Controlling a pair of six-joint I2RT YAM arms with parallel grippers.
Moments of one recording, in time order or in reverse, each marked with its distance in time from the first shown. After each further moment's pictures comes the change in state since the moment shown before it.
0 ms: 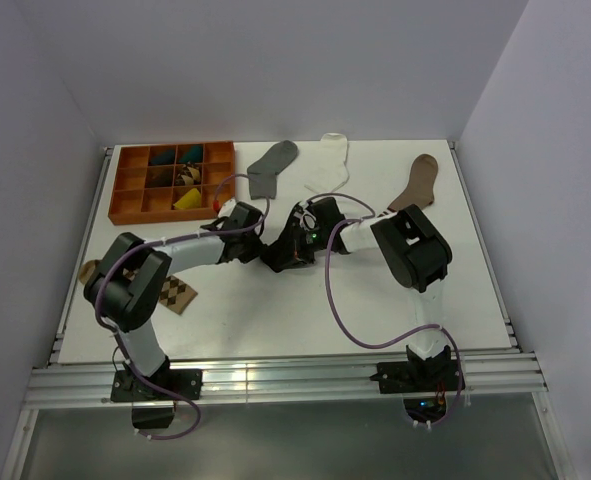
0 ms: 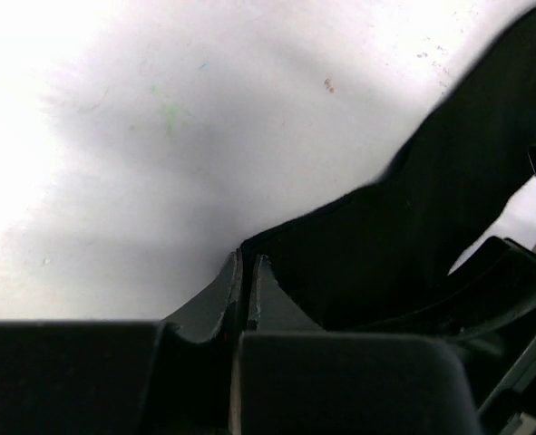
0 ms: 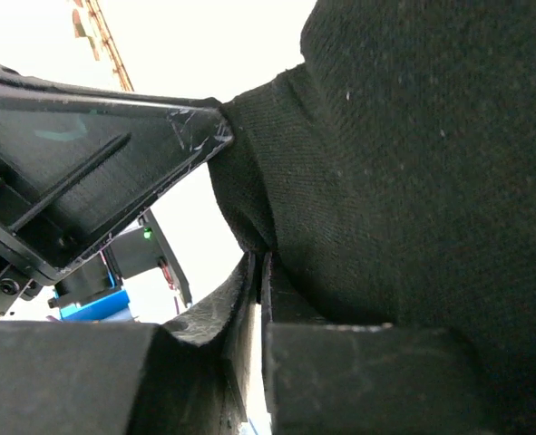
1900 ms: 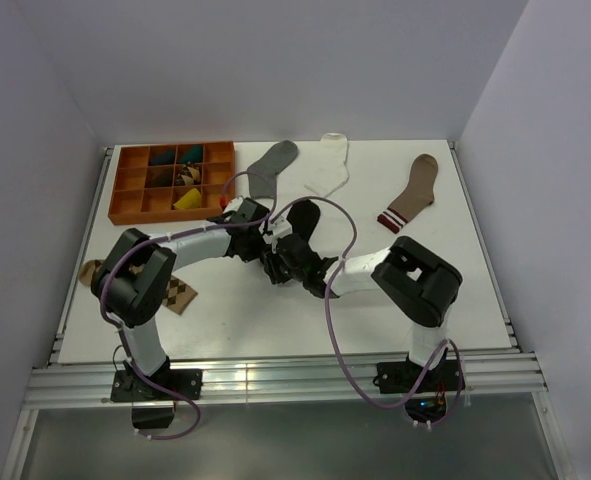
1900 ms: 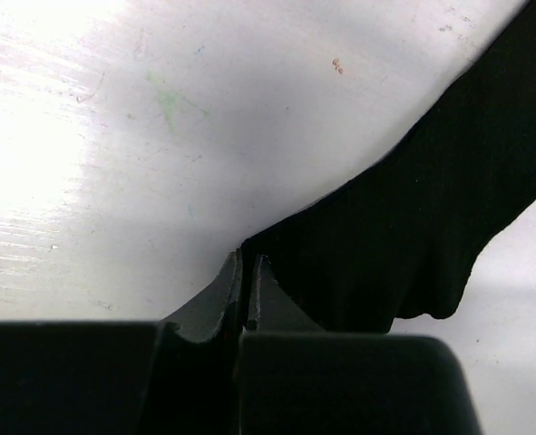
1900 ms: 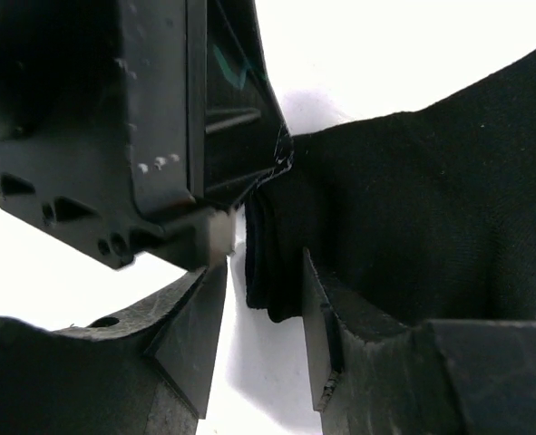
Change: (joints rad) left arm -0.022 0.053 0.124 -0.175 -0.016 0.043; right arm 0.378 -0.231 -0.222 0.238 0.886 -0.490
